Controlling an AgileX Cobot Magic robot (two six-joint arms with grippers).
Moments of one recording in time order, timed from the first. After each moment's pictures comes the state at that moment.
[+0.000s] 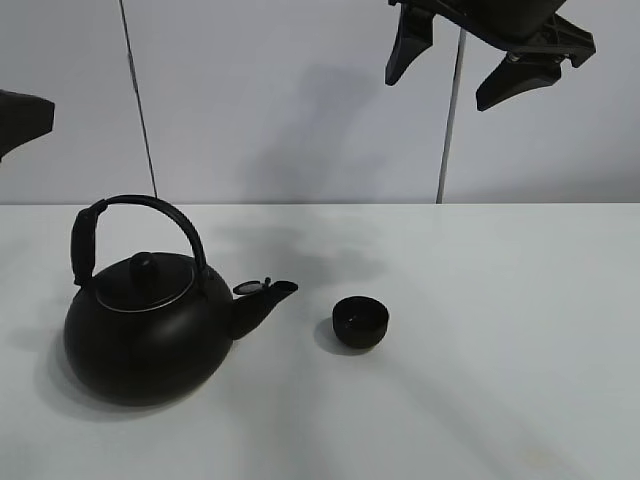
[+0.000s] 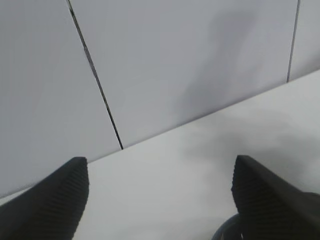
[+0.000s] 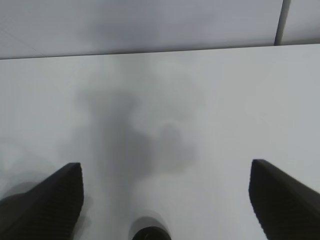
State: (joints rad) left arm -0.26 1.22 -0.40 0.16 -0.50 0.10; right arm 0.30 1.70 -1.39 0.12 0.58 0.16
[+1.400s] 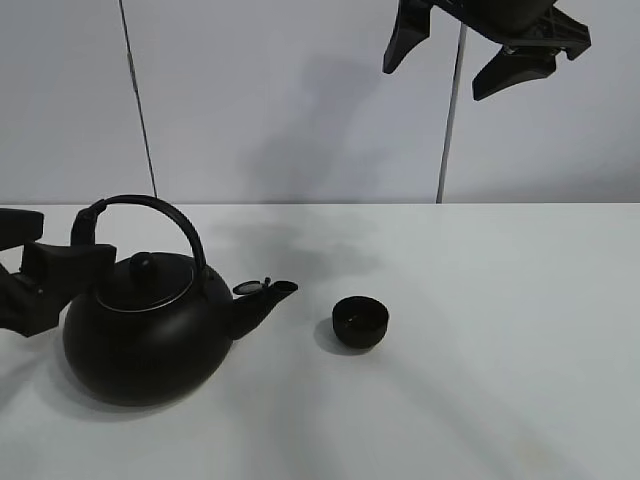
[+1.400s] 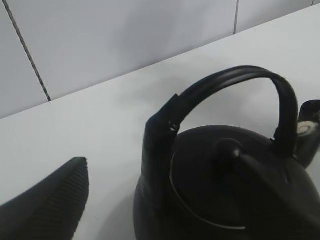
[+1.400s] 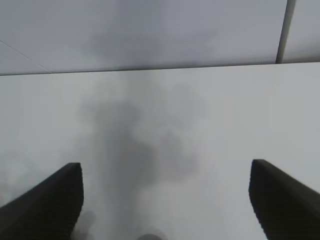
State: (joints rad) left arm -0.23 1.72 -0.22 0.30 -1.15 0.09; right arm 0.30 1.70 -1.39 0.12 0.53 0.16
